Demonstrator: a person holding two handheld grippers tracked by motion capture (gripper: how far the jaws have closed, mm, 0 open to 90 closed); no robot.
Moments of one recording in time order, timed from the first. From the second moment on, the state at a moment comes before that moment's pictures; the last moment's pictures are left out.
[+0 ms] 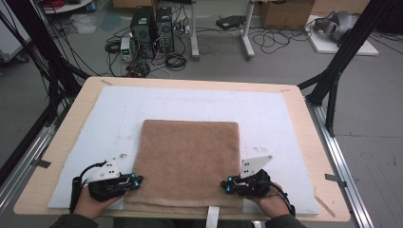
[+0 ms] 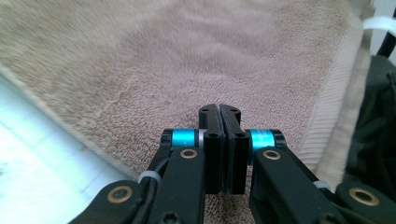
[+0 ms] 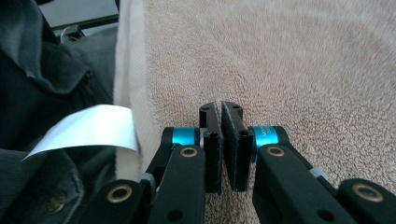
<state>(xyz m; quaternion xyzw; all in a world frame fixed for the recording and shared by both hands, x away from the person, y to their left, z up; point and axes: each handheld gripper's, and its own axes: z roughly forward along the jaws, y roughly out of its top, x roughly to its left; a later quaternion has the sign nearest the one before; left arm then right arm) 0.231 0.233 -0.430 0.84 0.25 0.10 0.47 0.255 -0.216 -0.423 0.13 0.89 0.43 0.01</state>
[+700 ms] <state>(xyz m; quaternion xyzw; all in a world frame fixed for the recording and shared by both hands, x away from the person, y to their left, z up) 0.220 0.239 -0.437 0.86 0.25 0.07 0.44 0.249 -0.213 -0.424 0.13 0.90 0.41 -0.02</state>
